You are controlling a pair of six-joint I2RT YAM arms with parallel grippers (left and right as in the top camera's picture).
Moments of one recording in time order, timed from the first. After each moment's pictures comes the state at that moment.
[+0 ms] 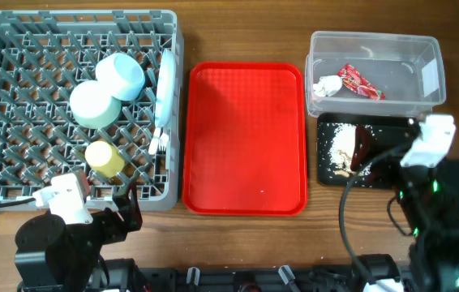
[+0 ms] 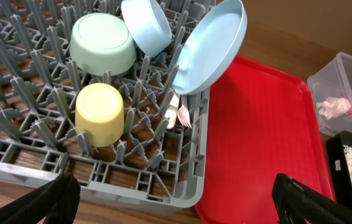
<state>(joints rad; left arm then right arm) 0.06 0.40 0.91 -1.12 0.10 -0.27 0.06 0.54 0.84 -0.61 0.00 0.13</state>
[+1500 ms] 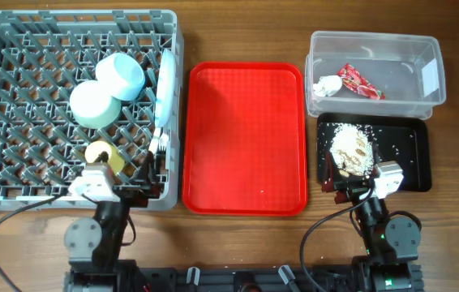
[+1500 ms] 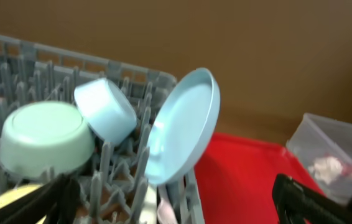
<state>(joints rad) -0.01 0.09 0.17 -0.18 0.11 -0.27 0.06 0.02 0.01 0.00 -0.11 0.08</state>
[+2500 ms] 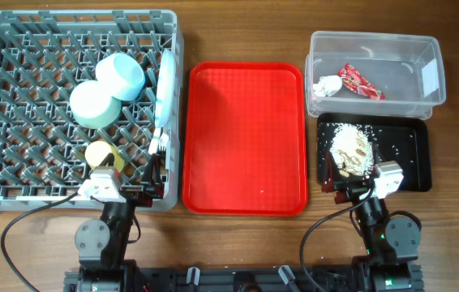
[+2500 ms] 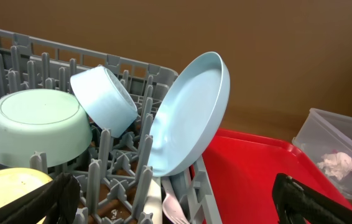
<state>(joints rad) -0.01 0.01 0.01 -0.06 0.12 -0.27 0.06 0.02 0.01 0.00 -0.11 0.08</state>
